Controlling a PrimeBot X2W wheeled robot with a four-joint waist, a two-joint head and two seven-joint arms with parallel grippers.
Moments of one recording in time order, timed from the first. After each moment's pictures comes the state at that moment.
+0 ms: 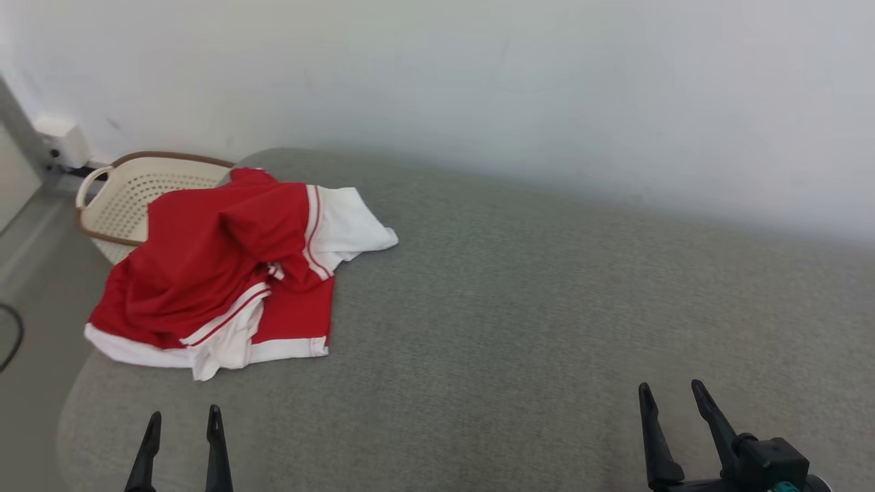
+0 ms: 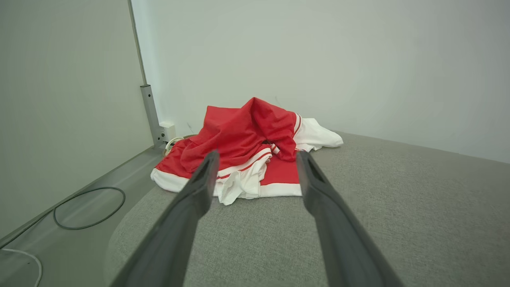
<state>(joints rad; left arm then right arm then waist) 0.01 0.19 -0.12 -0.03 -0.22 0.24 -0.25 0.05 -0.05 0.13 0.02 0.05 0.13 -0.15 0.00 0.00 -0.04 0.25</state>
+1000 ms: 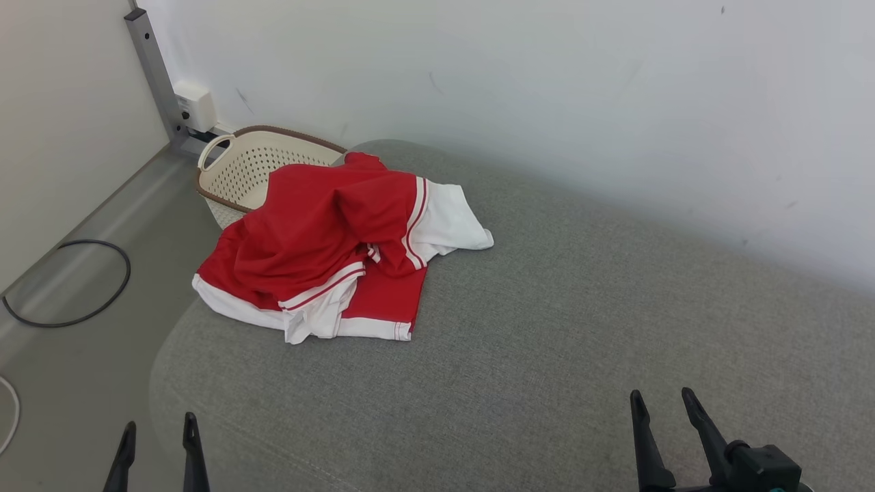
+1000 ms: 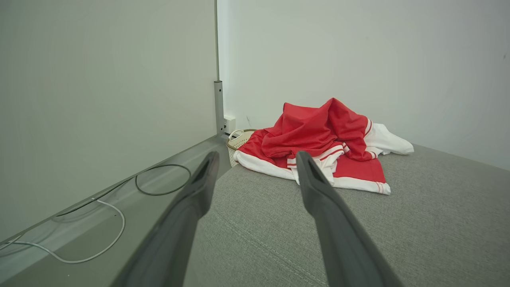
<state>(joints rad) 0.04 0.22 -0.10 -0.06 -0.25 0.27 -0.23 0.05 -0.05 0.15 0.06 0.09 0.13 -0.18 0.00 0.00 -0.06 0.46</state>
